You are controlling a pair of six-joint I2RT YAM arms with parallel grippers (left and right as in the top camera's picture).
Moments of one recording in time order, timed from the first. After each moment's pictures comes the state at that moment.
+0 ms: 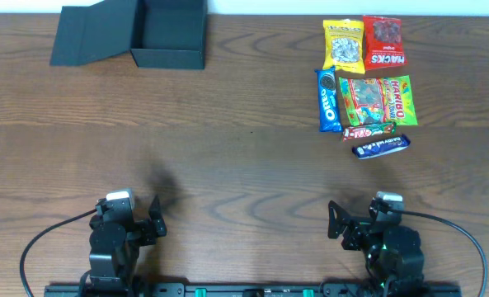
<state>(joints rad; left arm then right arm) -0.08 0.01 0.16 -0.72 -0.08 -0.19 0.20 0.01 0.17 -0.74 -0.02 0.39</state>
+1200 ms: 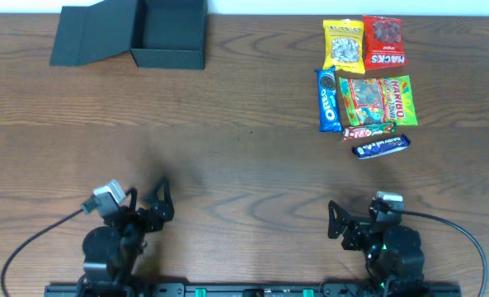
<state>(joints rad) -0.08 0.01 0.16 -0.42 0.13 -0.64 0.20 0.01 0.17 -0.74 -0.02 0.39</state>
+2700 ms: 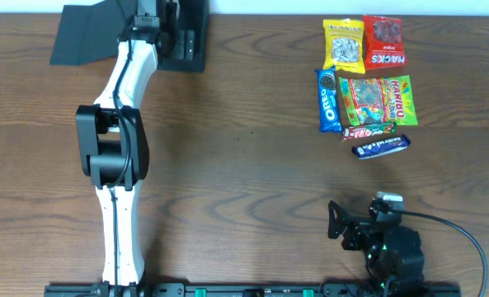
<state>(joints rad) -0.08 2.45 2.13 -0.64 0.05 0.00 0.20 0.01 0.17 -0.74 -0.02 0.39</state>
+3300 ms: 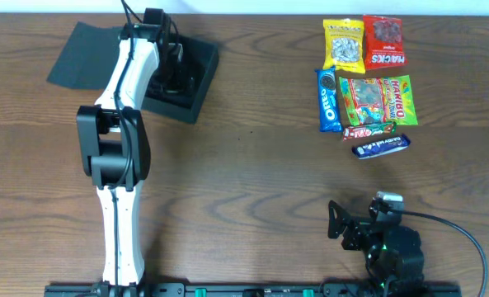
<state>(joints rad) -0.10 2.44 2.14 -1.19 0.10 -0.01 0.20 0.01 0.17 -0.74 -0.02 0.39</state>
